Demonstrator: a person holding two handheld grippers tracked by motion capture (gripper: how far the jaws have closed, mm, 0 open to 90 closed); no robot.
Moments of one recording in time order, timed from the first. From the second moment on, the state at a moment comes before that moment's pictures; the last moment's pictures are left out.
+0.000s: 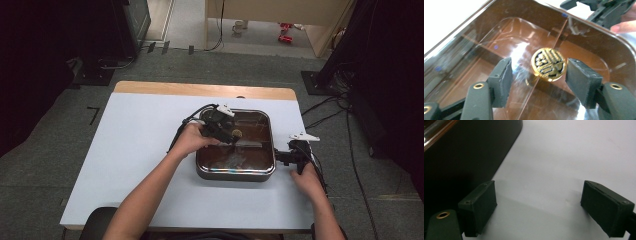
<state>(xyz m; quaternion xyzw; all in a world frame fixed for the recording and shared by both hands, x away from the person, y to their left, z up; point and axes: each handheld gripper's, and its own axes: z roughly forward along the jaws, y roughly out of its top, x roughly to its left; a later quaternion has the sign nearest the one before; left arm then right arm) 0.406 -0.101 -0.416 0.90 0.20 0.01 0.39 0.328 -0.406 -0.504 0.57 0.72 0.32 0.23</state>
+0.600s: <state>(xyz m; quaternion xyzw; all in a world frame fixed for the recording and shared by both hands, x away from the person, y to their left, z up) 0.389 -0.059 -0.401 0.87 0.25 0.03 0.42 0.328 -0.406 -0.504 0.57 0.72 0.32 0.23</state>
